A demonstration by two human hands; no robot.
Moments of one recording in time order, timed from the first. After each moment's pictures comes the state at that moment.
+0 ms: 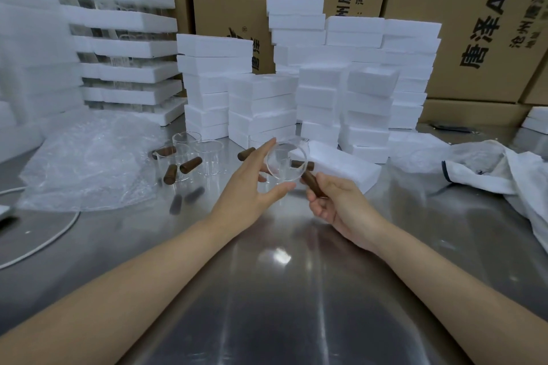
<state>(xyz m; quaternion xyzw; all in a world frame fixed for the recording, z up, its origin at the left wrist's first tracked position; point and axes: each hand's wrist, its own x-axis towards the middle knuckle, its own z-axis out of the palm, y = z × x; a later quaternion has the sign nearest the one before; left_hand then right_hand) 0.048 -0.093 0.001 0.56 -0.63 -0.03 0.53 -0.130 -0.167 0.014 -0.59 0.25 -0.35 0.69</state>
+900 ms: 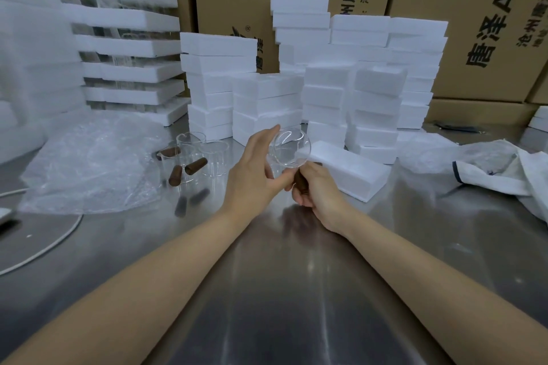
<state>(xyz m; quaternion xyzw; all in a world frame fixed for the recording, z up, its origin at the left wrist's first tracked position) 0.058 -0.121 0.002 0.58 -0.60 0.07 0.54 -0.069 -0.182 0.012 -0.65 0.27 -0.37 0.60</state>
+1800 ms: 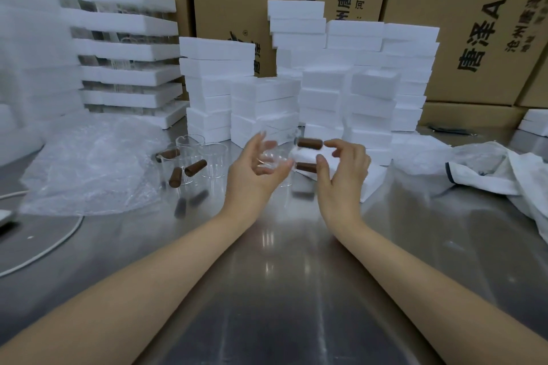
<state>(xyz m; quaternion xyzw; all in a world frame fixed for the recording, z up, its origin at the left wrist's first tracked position) 0.041 -0.106 0.011 0.49 -0.48 -0.15 0.71 -0.090 -0.166 0.014 -0.71 0.33 -0.60 0.15</state>
